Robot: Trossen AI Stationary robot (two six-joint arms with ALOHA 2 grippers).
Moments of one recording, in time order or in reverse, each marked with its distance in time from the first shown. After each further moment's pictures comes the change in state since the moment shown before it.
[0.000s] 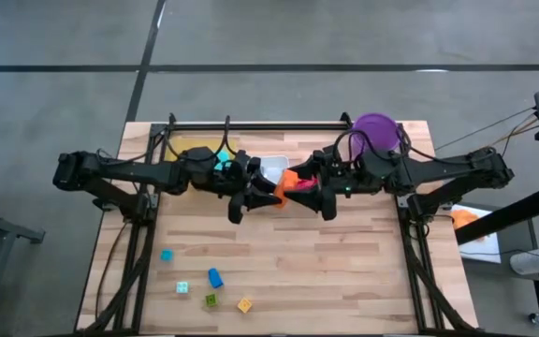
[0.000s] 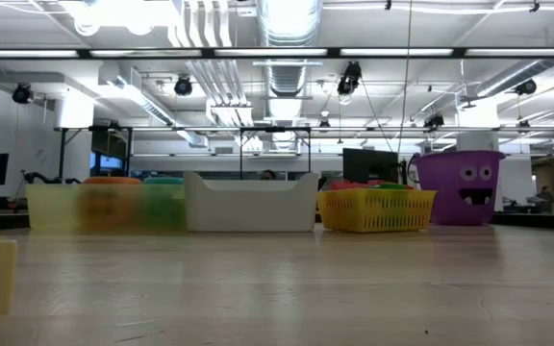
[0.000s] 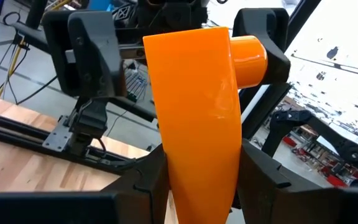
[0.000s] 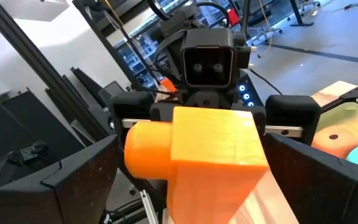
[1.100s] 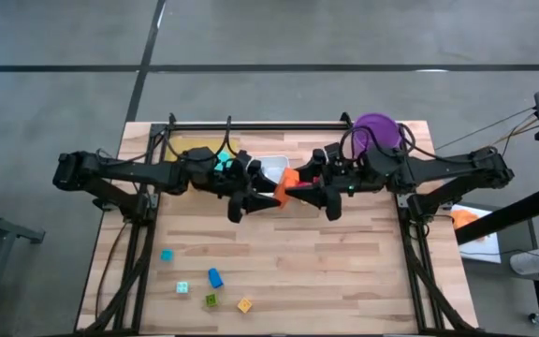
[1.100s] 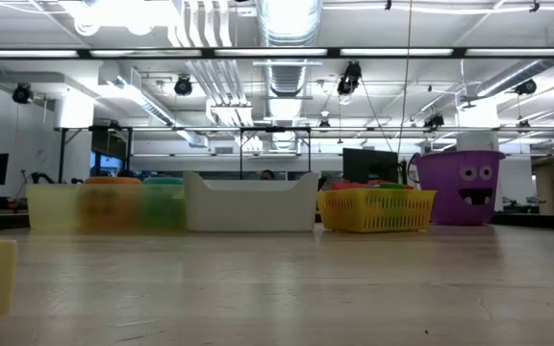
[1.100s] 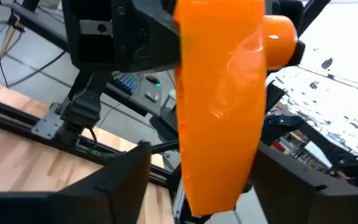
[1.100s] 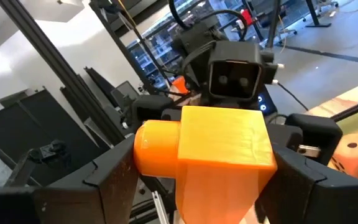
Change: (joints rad) left arm 0.000 0.000 0.000 -0.006 0.009 -0.083; right arm 0.000 -0.002 0.032 -0.004 -0.046 -0.005
